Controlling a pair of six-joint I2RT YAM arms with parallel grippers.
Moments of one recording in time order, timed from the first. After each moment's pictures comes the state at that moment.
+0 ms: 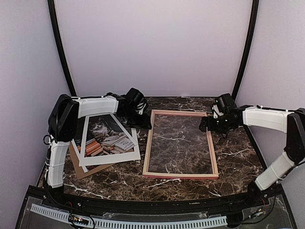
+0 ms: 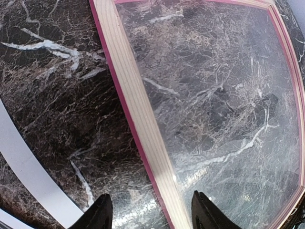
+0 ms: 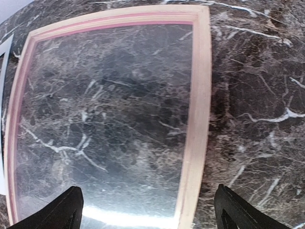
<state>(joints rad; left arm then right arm) -0.63 2.21 1.76 -0.59 0.20 -0.34 0.39 1.50 0.96 -0.40 -0.02 0.39</state>
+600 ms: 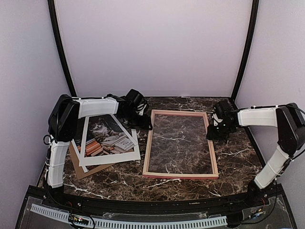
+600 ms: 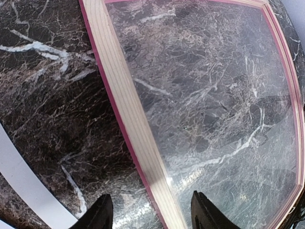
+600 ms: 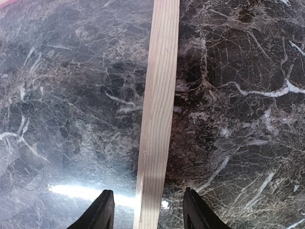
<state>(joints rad) -0.63 2.21 1.73 -0.54 0.23 -0.34 0.34 1.61 0.94 -0.45 0.04 0.32</state>
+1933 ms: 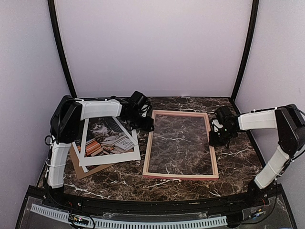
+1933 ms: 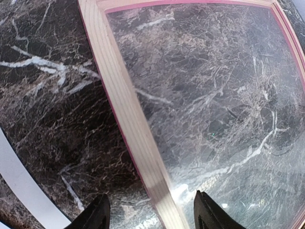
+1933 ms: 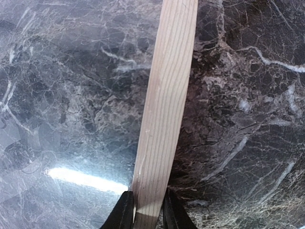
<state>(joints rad) -0.67 2.22 1.73 -0.52 0.12 -0.31 0.33 1.61 0.85 -0.42 -0.02 0.25</state>
